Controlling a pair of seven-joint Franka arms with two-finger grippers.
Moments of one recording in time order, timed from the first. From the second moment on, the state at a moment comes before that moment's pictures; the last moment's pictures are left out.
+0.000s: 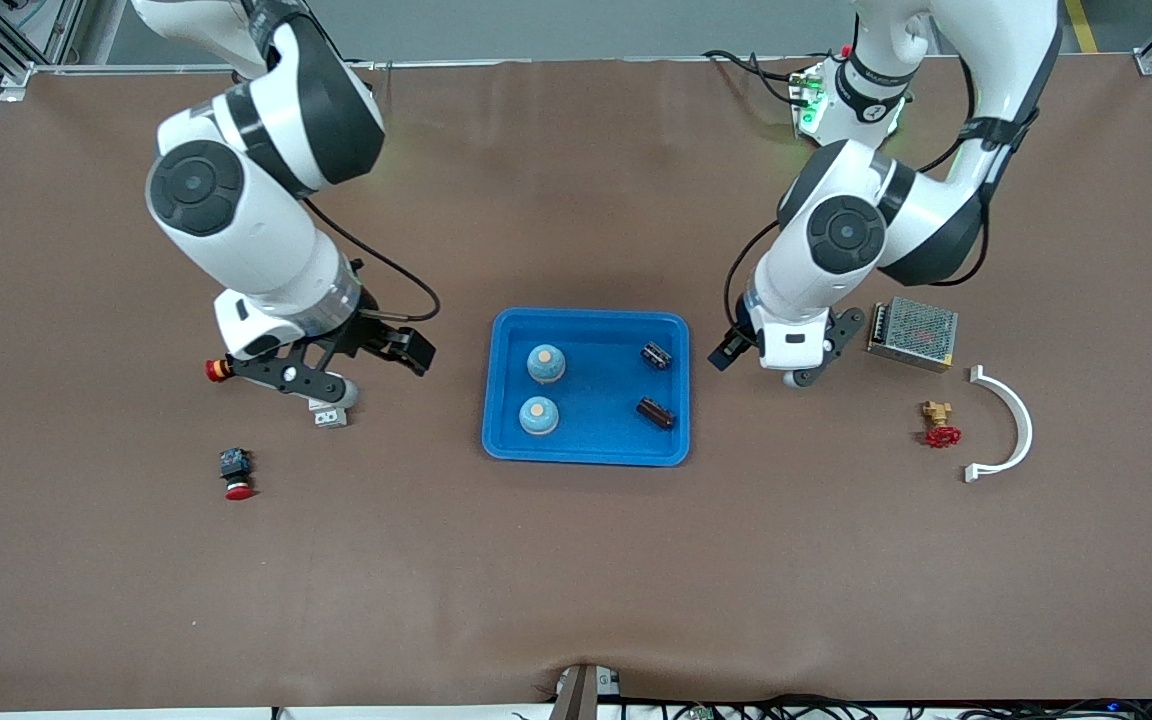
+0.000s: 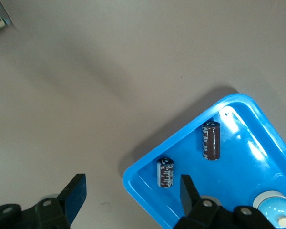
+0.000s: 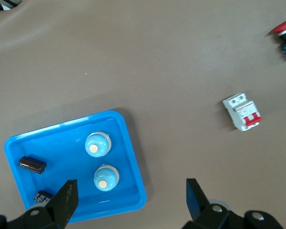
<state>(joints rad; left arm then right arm) -0.10 0.32 -0.44 -1.88 0.03 2.11 -1.38 0.45 0.32 0.00 -1.52 0.08 1.90 0.74</state>
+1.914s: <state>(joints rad) -0.25 0.65 -0.44 -1.88 0.20 2.43 -1.80 0.69 0.62 0.00 -1.55 0.08 2.20 0.76</state>
